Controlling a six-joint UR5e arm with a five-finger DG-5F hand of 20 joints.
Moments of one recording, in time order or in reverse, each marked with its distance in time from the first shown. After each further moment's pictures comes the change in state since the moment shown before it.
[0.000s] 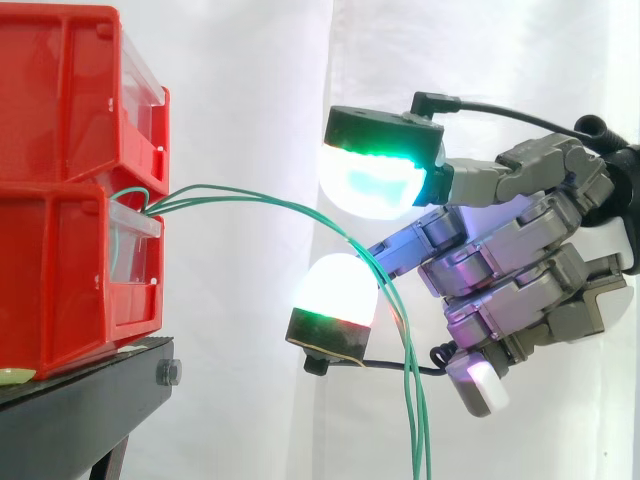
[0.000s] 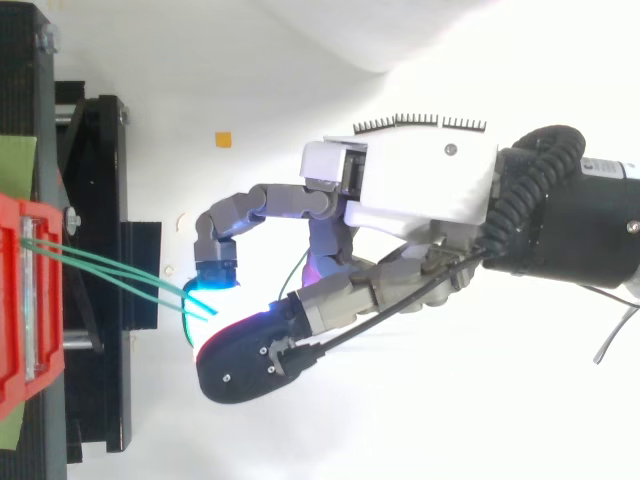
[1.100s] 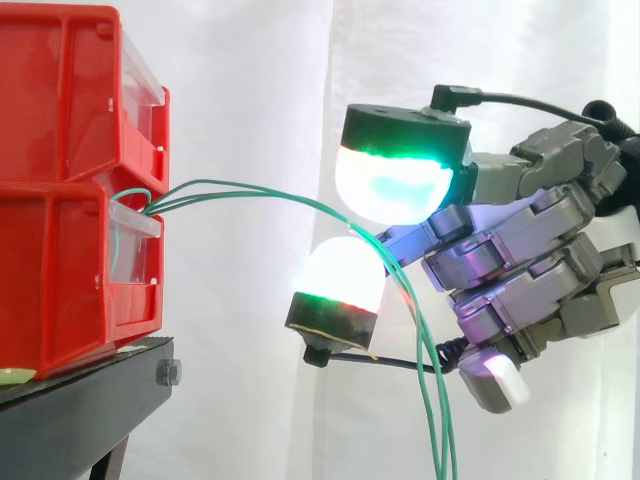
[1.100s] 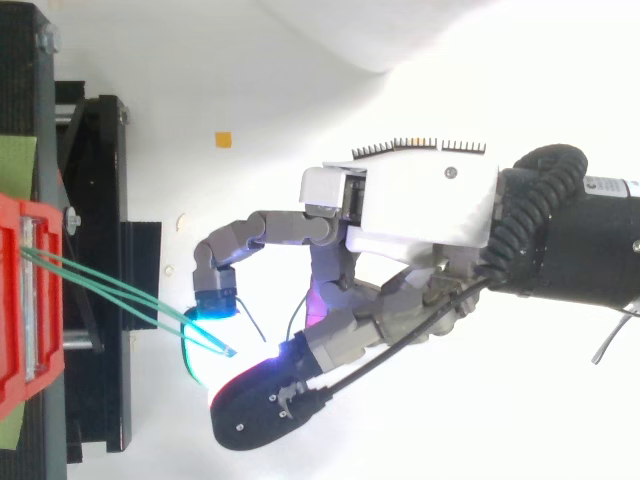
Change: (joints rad) arm 0.011 0.001 0.013 -0.029 -0.021 0.024
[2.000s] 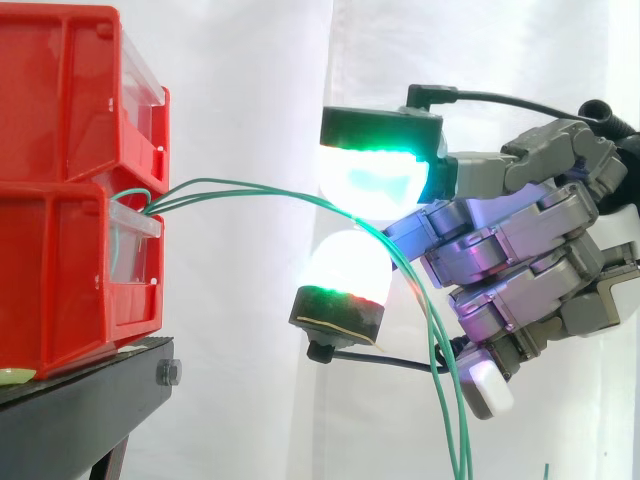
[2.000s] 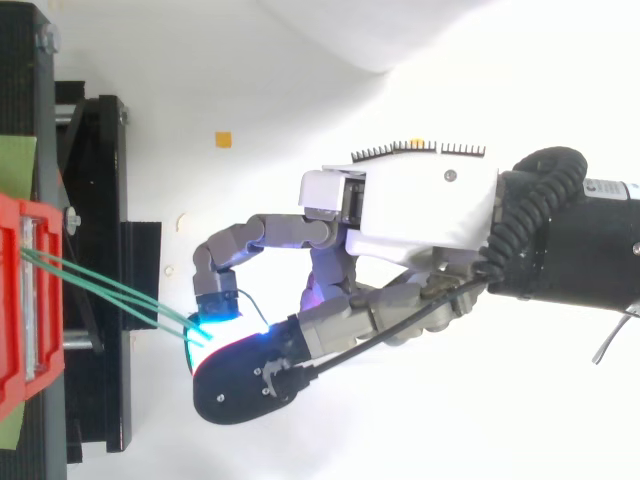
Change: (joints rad) arm 0.001 0.000 0.001 0.001 -0.001 0.003
